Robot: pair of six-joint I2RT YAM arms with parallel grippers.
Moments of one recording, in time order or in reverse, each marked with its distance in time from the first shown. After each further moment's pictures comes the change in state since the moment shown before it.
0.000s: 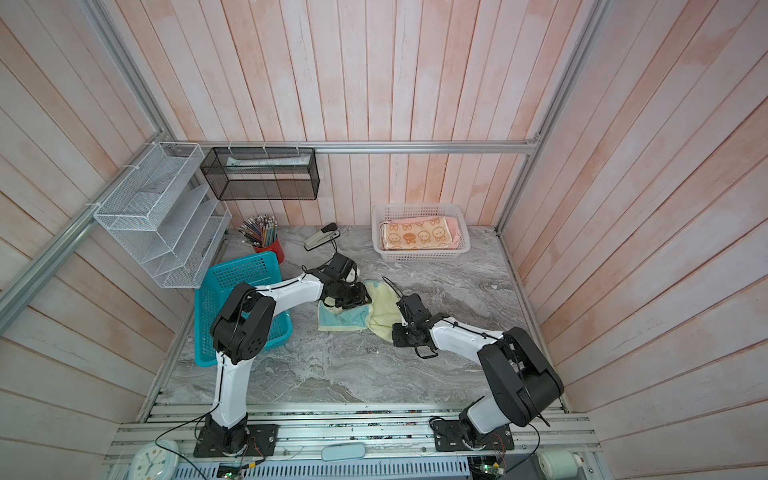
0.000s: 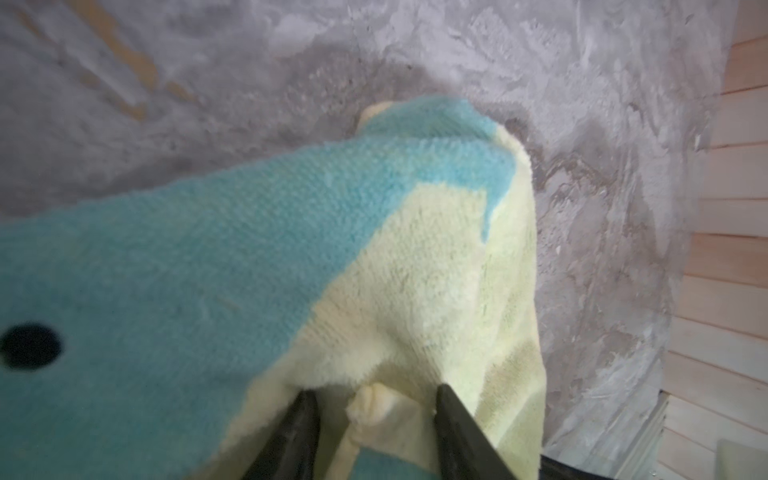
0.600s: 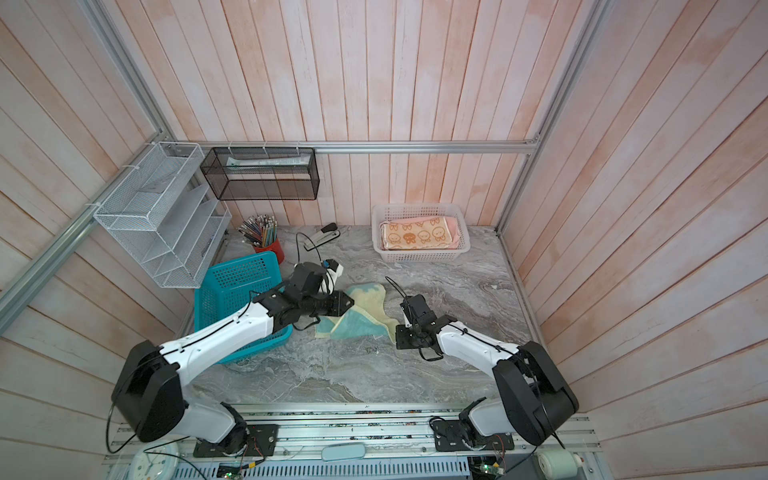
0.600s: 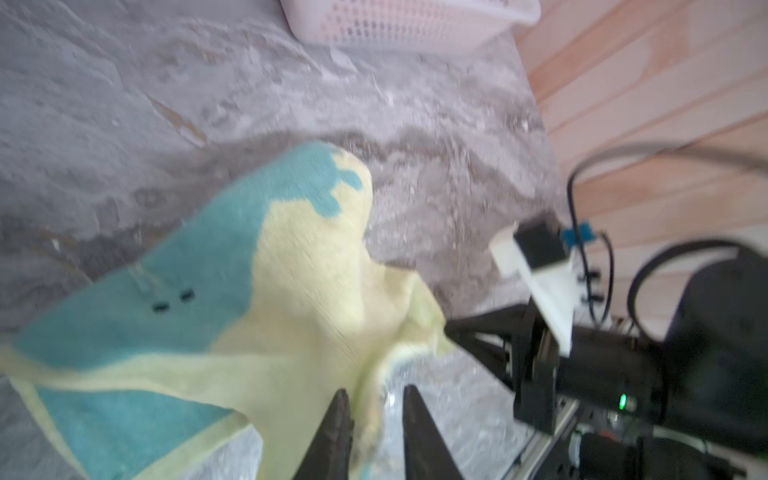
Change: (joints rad) left arm -0.119 -0.708 -0.498 0.081 -0.149 0.092; right arm 0.000 -0.121 -0.030 -0.077 0.012 -0.023
